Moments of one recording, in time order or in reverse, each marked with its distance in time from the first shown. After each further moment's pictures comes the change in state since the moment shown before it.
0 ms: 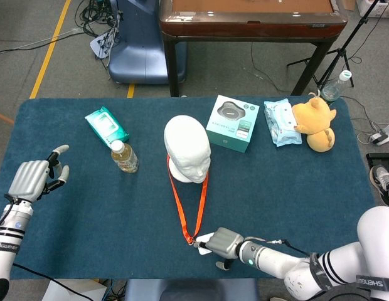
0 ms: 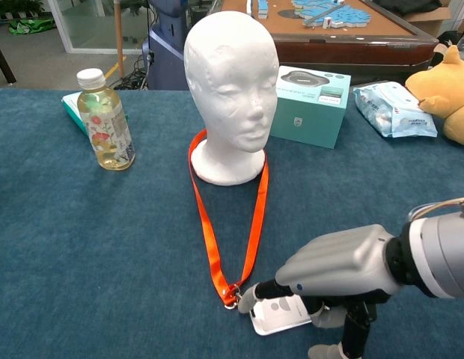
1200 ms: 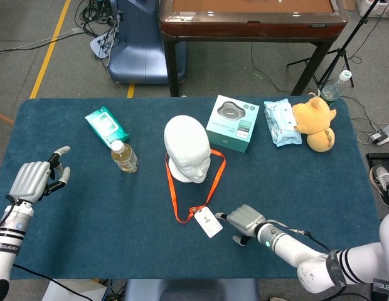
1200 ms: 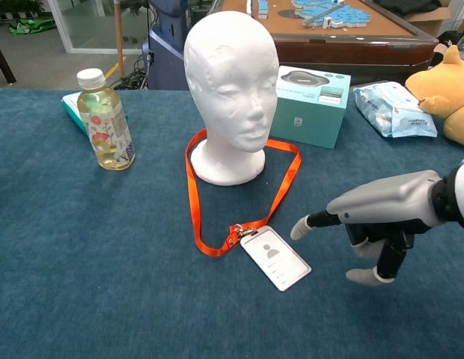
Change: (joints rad) left arm 0.002 -0.002 0.003 -0.004 0.004 -0.002 0.007; right arm -0.029 0.119 -0.033 -0.001 0.110 0.111 0.015
